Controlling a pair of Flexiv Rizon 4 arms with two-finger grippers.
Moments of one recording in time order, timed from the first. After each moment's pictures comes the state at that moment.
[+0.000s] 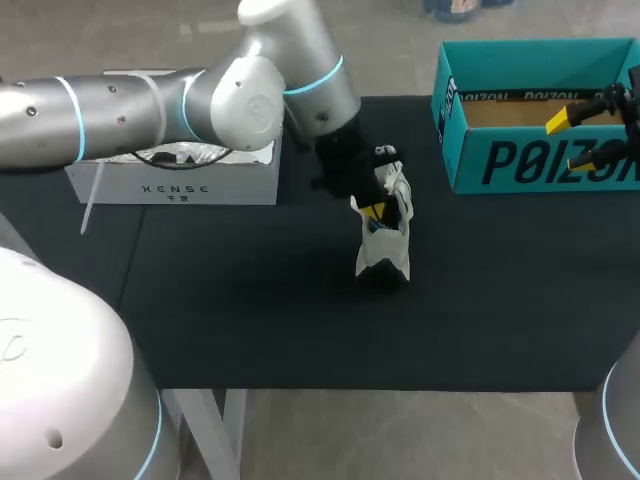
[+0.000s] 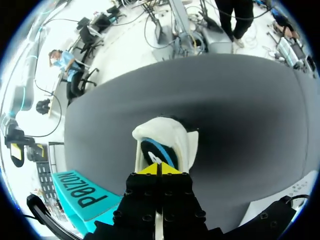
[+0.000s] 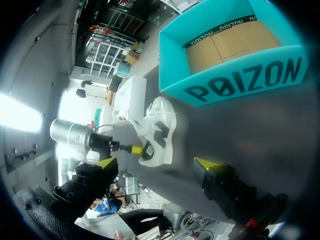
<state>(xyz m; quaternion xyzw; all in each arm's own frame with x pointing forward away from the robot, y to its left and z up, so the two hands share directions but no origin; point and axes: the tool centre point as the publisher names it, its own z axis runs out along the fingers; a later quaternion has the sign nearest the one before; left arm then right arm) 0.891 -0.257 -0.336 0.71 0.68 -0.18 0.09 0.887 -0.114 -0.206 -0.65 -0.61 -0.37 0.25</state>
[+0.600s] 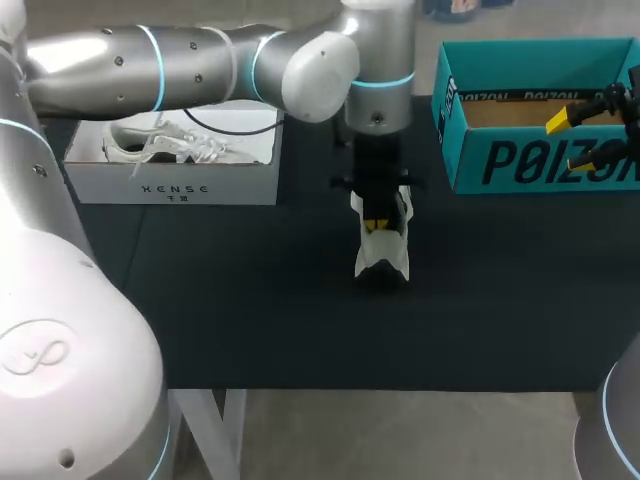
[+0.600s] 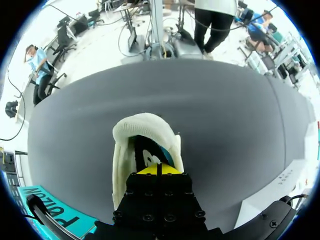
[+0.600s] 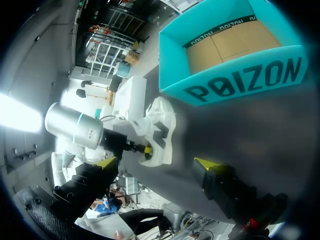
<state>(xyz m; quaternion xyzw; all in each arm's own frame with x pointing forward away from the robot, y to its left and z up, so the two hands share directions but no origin) 0.889 -0.255 -0.377 0.73 0.67 -0.09 -0.07 0.887 -0.114 -0.206 -0.65 -0.61 -0.37 0.25</state>
